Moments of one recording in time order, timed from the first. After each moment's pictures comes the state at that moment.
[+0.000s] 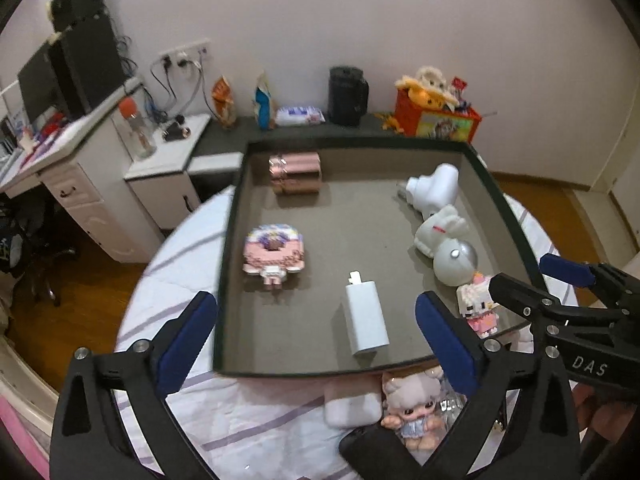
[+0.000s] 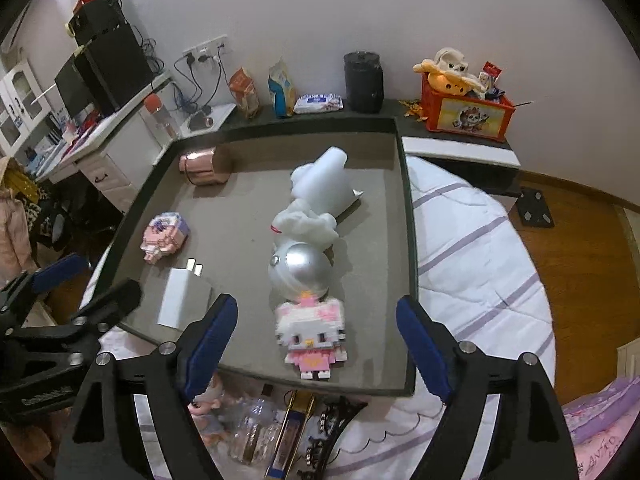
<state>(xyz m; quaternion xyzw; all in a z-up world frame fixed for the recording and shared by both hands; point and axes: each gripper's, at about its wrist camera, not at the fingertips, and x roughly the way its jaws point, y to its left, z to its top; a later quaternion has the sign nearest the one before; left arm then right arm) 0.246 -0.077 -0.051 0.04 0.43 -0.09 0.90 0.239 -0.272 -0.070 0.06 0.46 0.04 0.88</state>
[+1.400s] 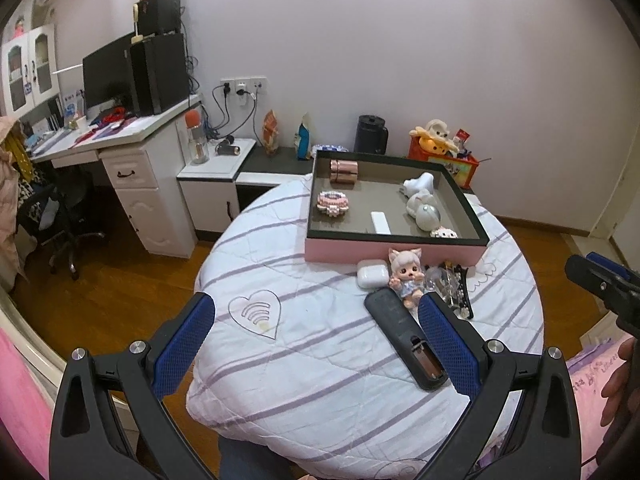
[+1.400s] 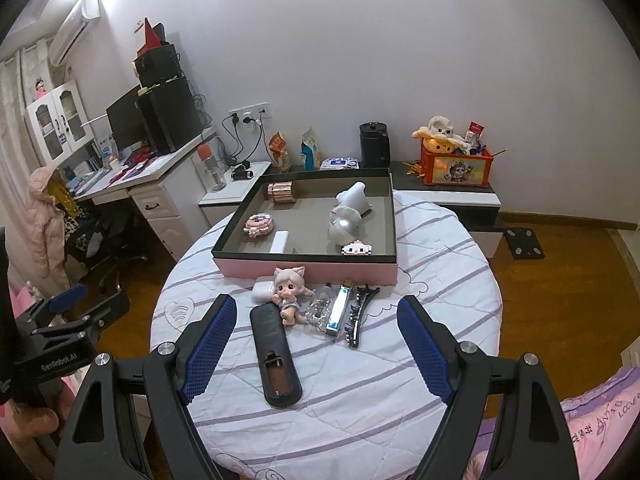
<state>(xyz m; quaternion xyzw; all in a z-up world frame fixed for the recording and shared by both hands) 0.045 0.002 -0.001 -0.01 0.36 -0.05 0.93 0.033 -0.253 0.012 0.06 0.34 0.06 0.93</state>
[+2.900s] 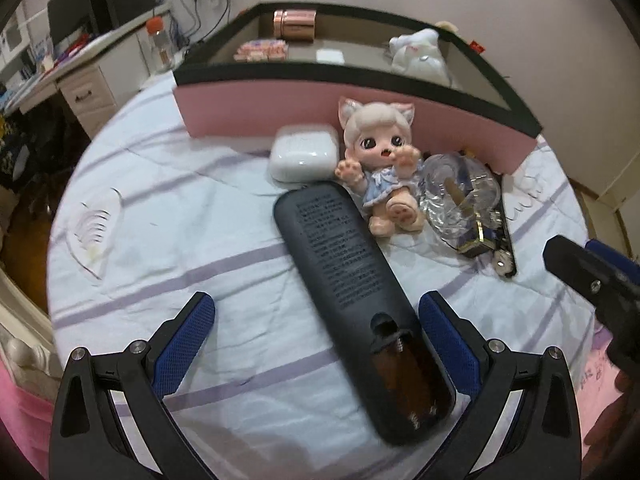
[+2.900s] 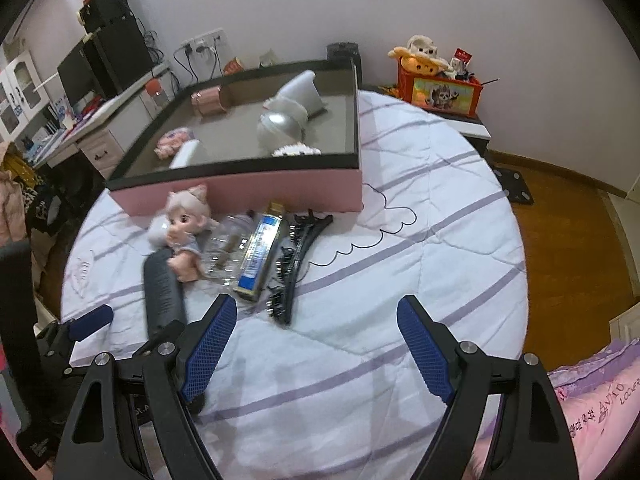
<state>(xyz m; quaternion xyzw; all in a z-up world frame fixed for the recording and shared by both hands) 0.124 -0.102 -0.157 -0.02 0.50 -0.04 0.86 0.113 -0.282 -0.110 0.06 0.47 0.02 0.88</state>
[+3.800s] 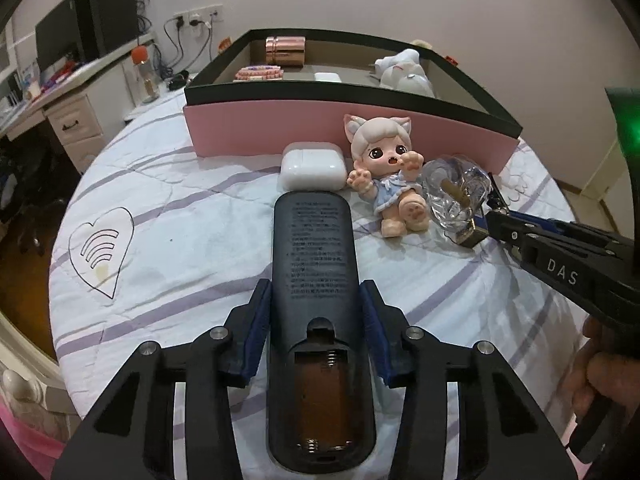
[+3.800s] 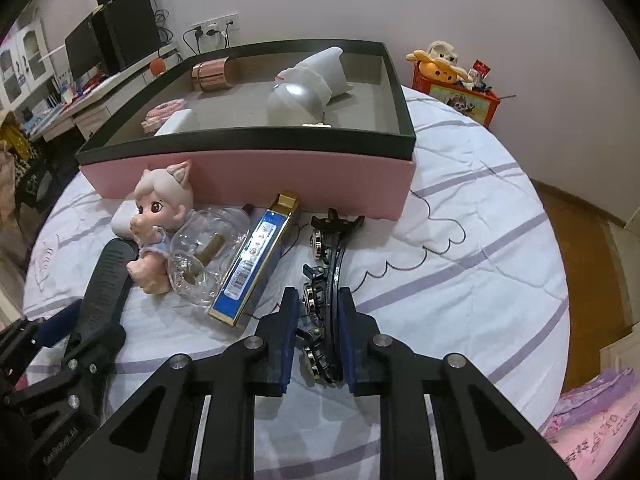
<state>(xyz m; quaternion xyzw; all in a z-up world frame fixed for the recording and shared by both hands) 0.103 -0.073 -0.152 -0.01 0.45 -0.10 0.89 0.137 -0.263 -0.145 0.01 0.46 0.03 0.89</state>
